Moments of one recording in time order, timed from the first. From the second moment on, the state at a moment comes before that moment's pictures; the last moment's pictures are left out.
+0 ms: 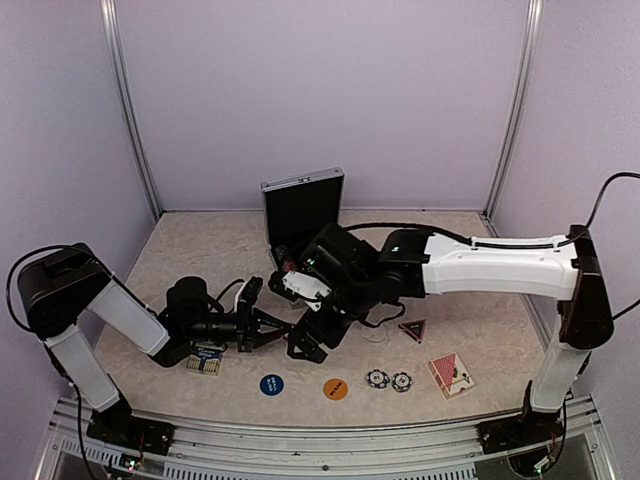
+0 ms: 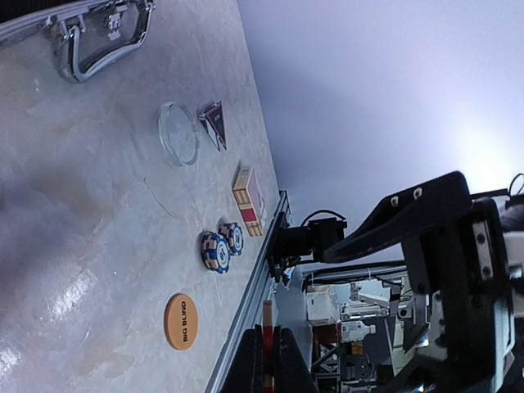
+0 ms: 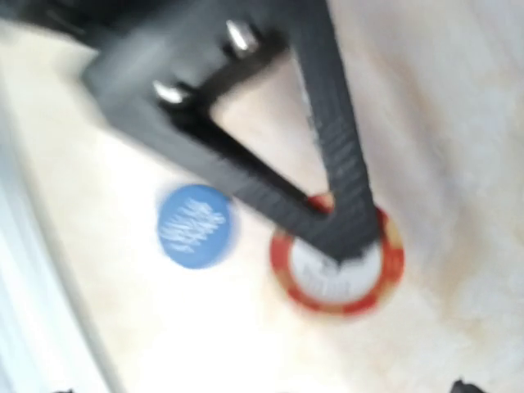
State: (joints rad) left arm -0.69 1.70 0.38 1.12 0.74 -1.18; right arm 1.17 1.84 1.56 -0.71 -0.08 0.10
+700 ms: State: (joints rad) left arm -0.77 1.45 0.44 0.97 0.68 -0.97; right arm 0.95 1.59 1.04 0.09 -0.72 0.52
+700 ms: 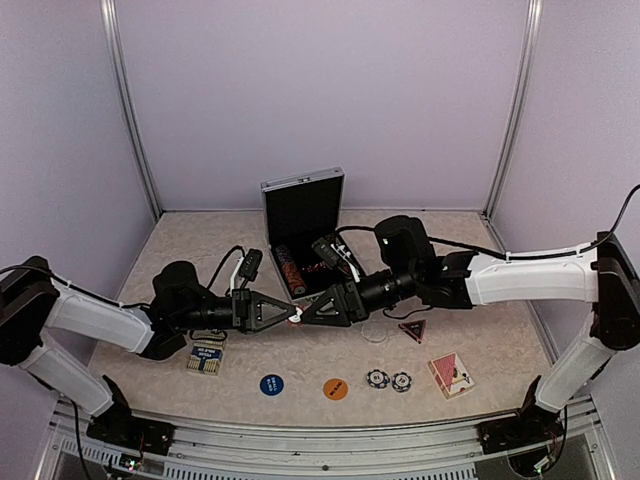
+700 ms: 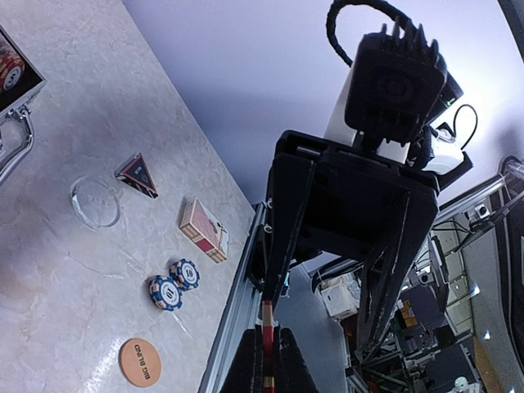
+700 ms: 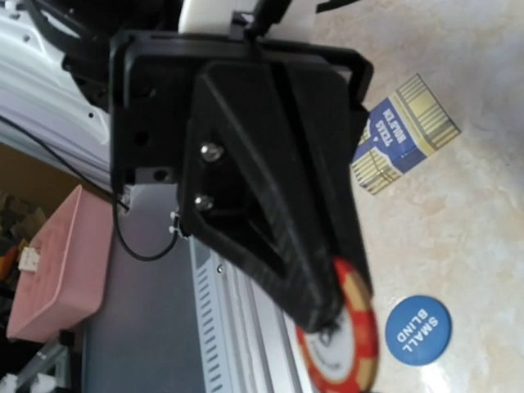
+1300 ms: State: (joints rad) left arm -0.77 1.41 0.44 0.93 0.67 -0.96; right arm 0.94 1.61 1.06 0.08 -0.73 0.48
